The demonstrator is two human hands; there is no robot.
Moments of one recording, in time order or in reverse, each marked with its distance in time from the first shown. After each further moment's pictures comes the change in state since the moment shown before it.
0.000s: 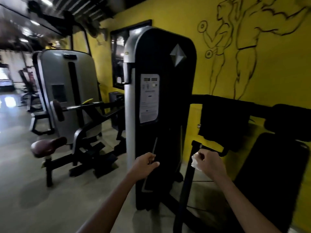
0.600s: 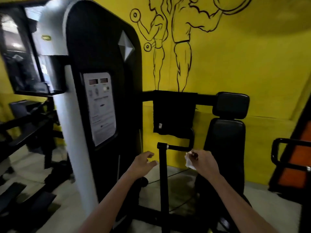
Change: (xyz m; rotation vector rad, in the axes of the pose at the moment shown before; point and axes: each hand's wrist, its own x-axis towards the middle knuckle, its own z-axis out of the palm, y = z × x) left_hand 0.236 -0.028 0.023 -0.012 -0.388 0.290; right_hand 0.087 0.003 0.055 -0.089 0.132 0.367
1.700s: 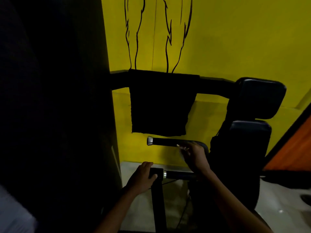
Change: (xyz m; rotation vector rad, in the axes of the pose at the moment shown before) left_hand 0.421 -0.171 0.094 0.193 -0.212 0.211; right_hand 0.362 0.109 0.196 -0.006 0.091 0.026
